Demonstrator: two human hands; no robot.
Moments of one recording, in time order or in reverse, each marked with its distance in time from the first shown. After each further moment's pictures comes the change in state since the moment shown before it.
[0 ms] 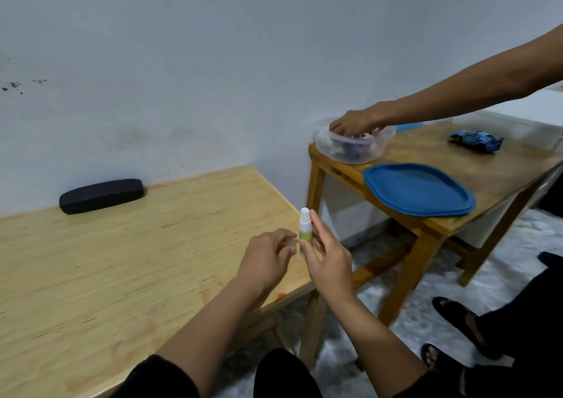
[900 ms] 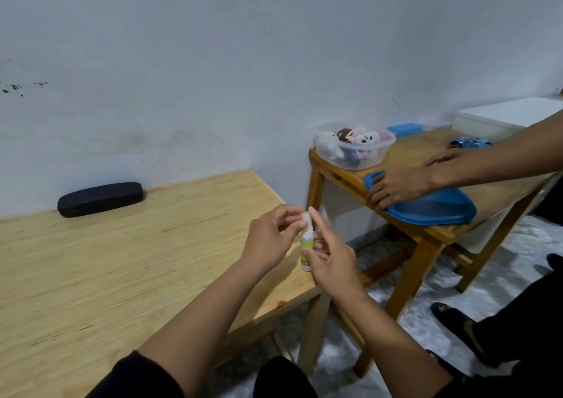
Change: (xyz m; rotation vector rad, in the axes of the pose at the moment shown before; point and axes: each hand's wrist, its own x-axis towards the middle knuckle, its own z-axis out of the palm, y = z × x) left_hand 0.021 0.031 -0.026 -0.276 0.041 0.108; right_hand 0.013 -0.002 -0.016 0.121 -0.143 0.009
